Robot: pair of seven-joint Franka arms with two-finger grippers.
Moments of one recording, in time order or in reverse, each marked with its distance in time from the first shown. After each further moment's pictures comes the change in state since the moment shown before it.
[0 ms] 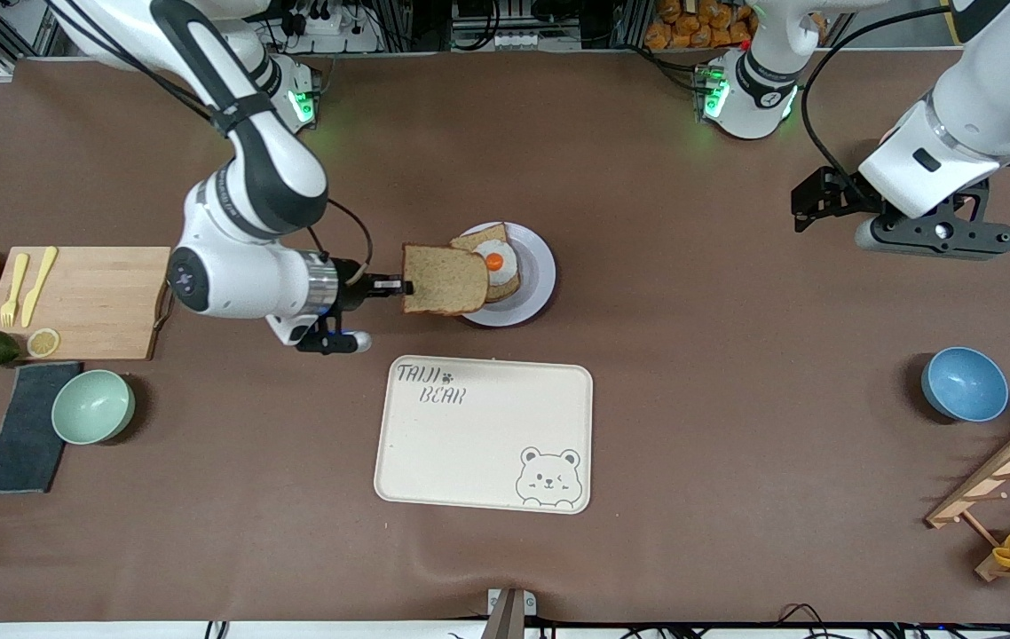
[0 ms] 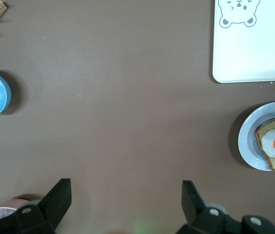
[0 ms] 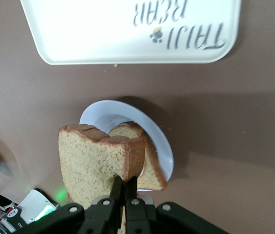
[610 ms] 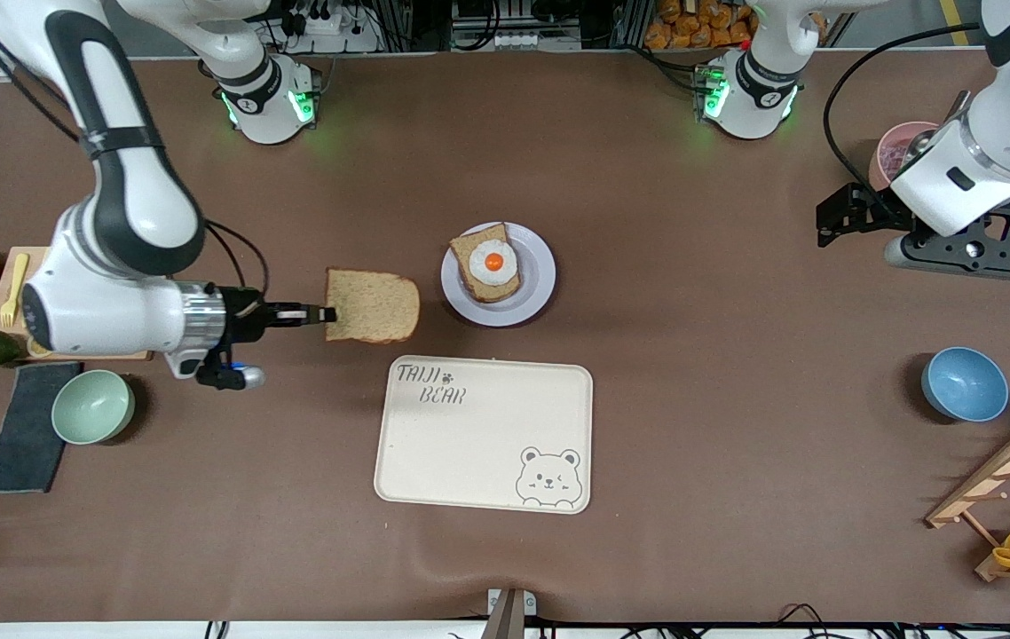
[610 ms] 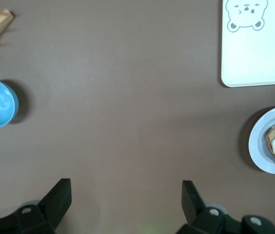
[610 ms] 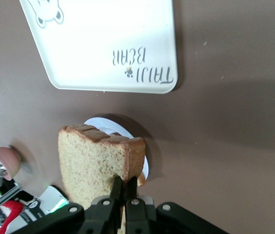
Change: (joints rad) left arm 0.005 0.021 0.047 0.000 0.000 0.020 0.066; right arm -0.037 0.003 -0.200 0.124 0.052 -0.222 -0.130
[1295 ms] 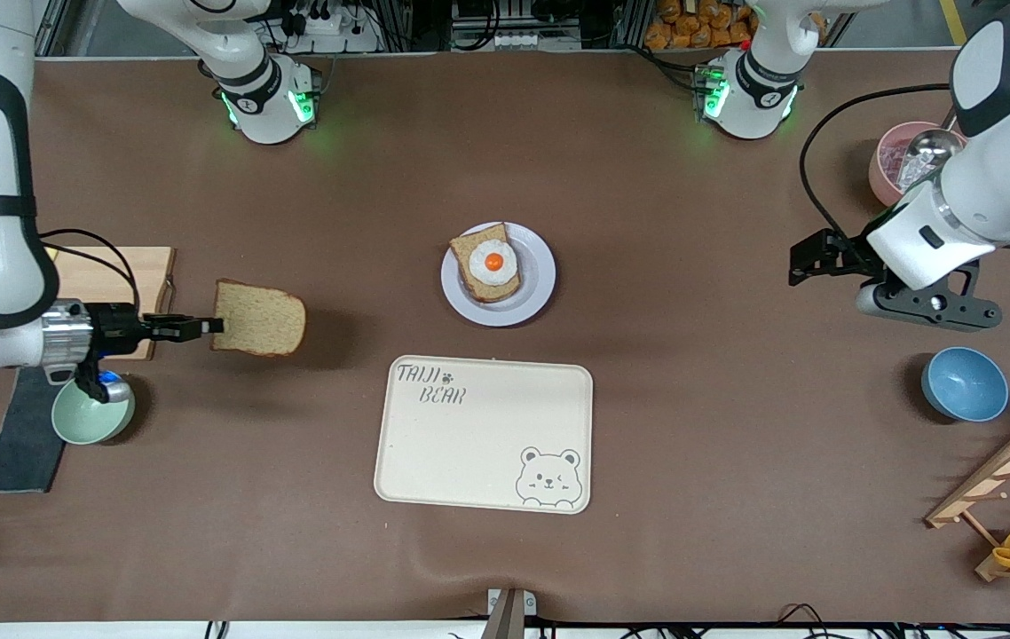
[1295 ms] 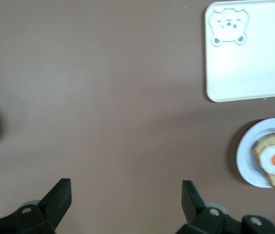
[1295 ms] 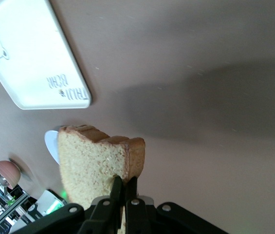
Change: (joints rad) left arm -0.001 0.073 0.006 -0.001 -0.036 0.126 0.049; right arm -0.015 0.070 -0.360 0.024 0.066 -0.185 -0.214
